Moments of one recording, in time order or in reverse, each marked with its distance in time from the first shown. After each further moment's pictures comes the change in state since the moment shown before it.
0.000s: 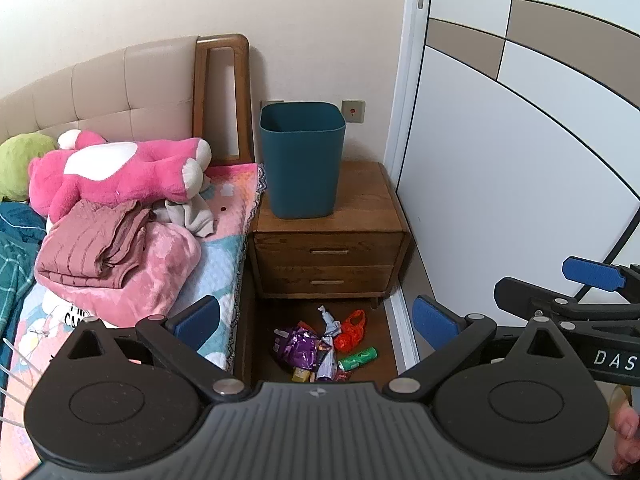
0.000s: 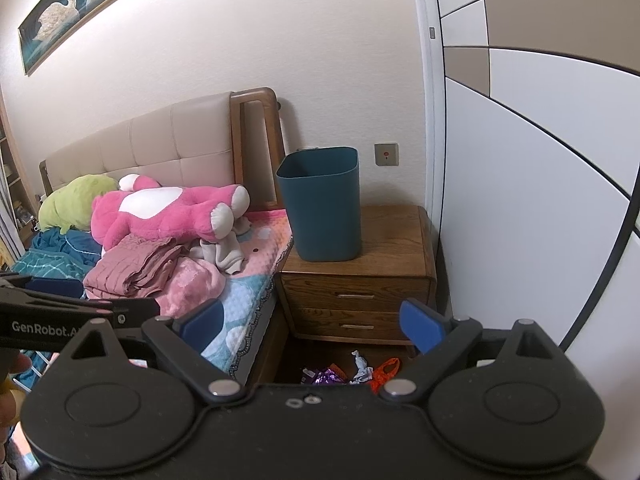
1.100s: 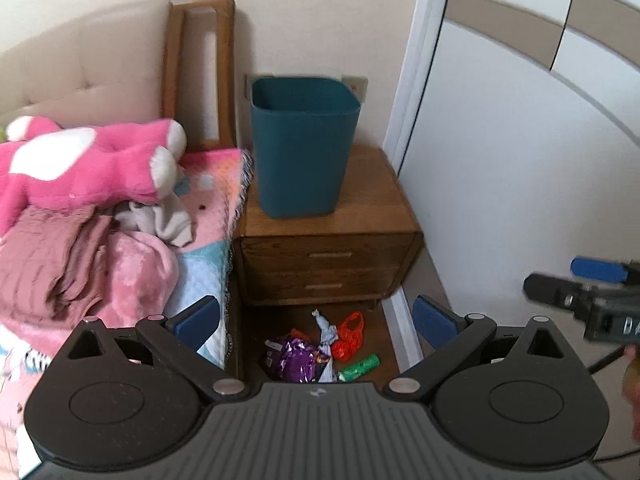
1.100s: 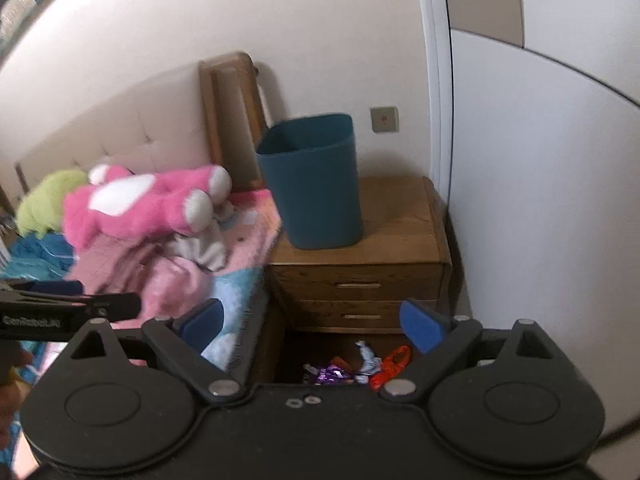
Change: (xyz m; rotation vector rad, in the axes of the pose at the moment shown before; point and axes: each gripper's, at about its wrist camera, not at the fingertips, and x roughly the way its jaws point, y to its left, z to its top) left arm 0.174 0.082 0.059 0.026 0.092 -0.110; right arm 0.140 -0.014 0.027 0.053 0.149 -0.048
